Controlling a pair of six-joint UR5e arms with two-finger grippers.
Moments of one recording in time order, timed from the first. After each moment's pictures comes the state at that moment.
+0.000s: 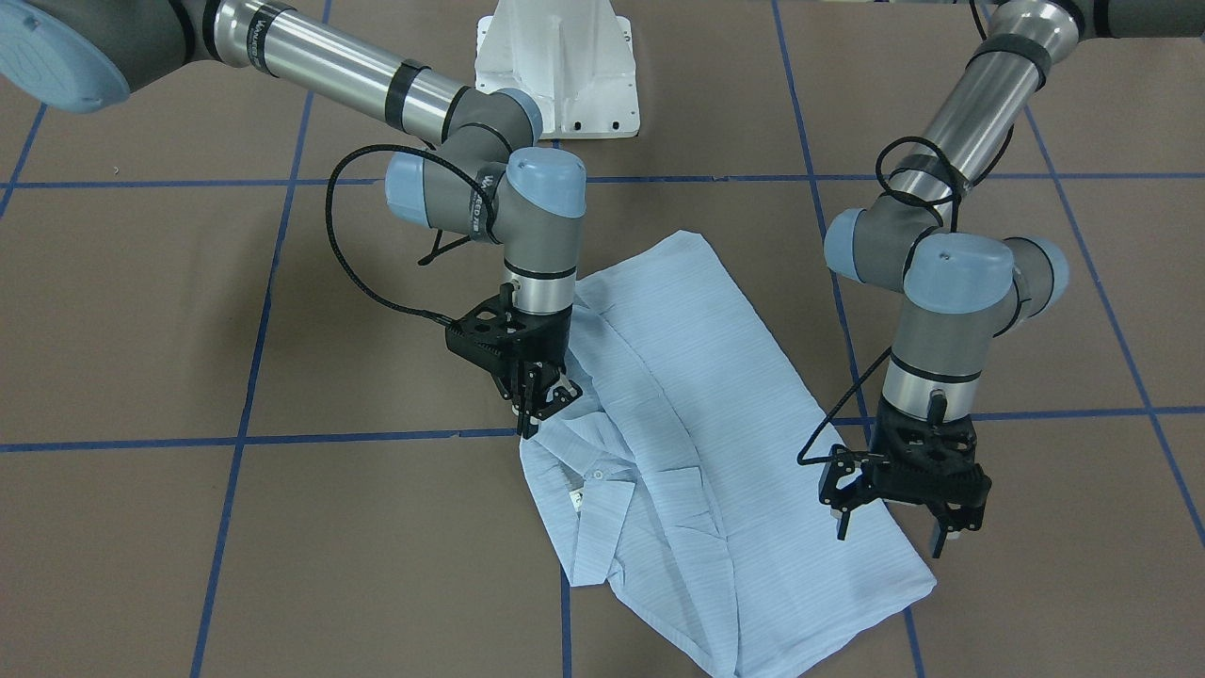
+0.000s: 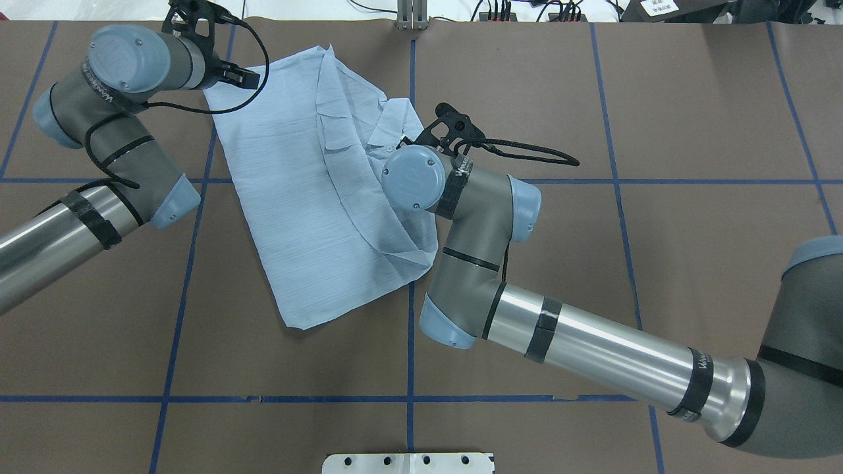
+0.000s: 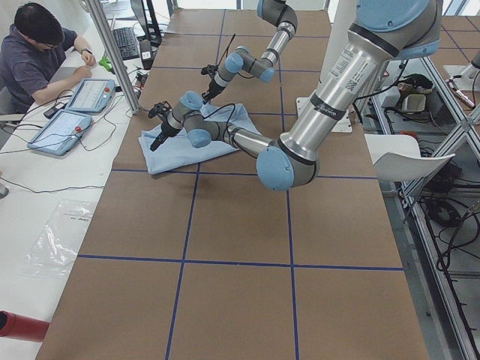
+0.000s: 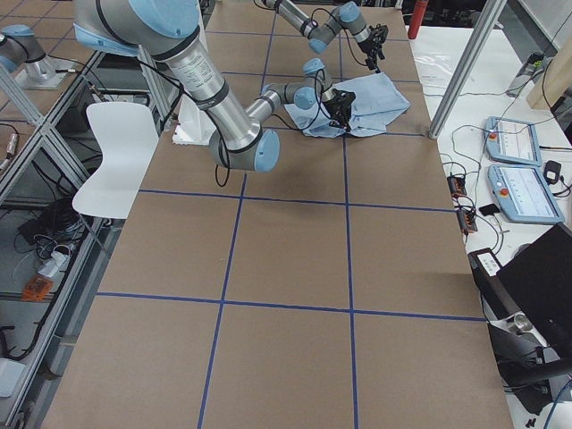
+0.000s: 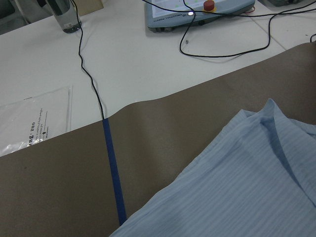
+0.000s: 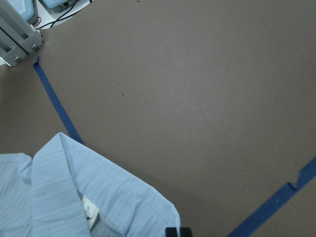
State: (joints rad) left arm -0.89 -2.19 -1.21 -2.32 -1.60 -0.64; right arm 0.50 -0.70 1.28 -1.36 1.33 1.92
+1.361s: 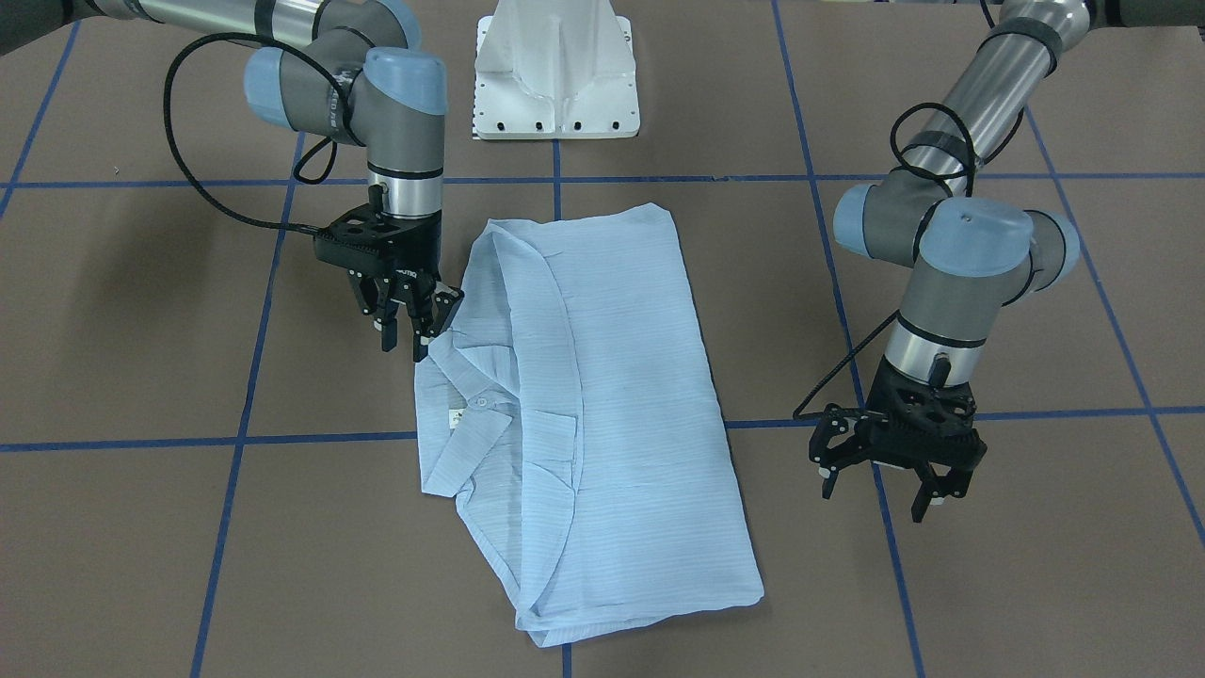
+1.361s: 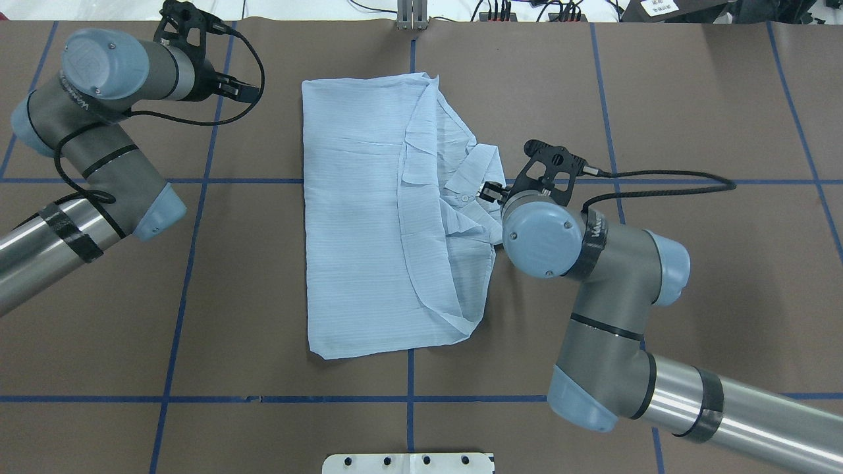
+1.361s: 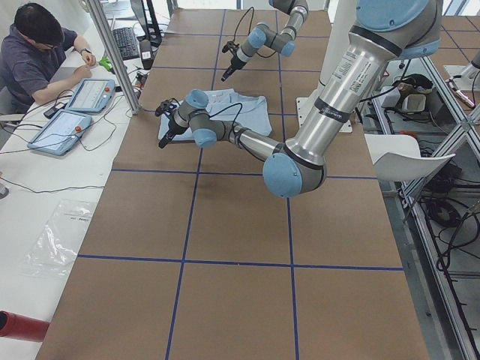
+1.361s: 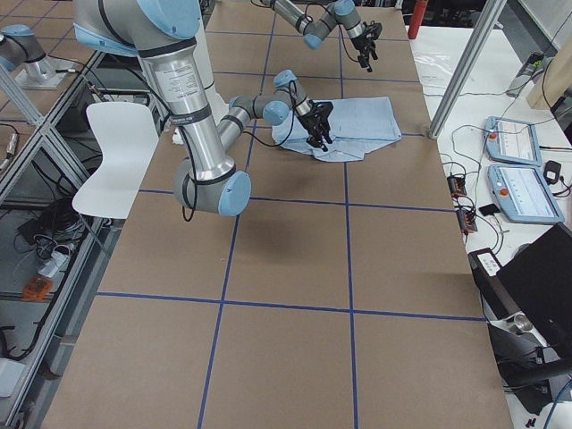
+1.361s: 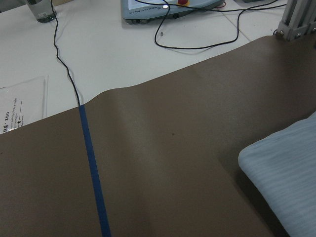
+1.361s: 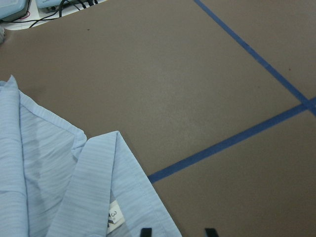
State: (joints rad) left arm -0.89 -2.13 -1.32 -2.31 -1.70 -0.64; right arm 0.48 -1.07 1.79 -1.53 1.31 1.60
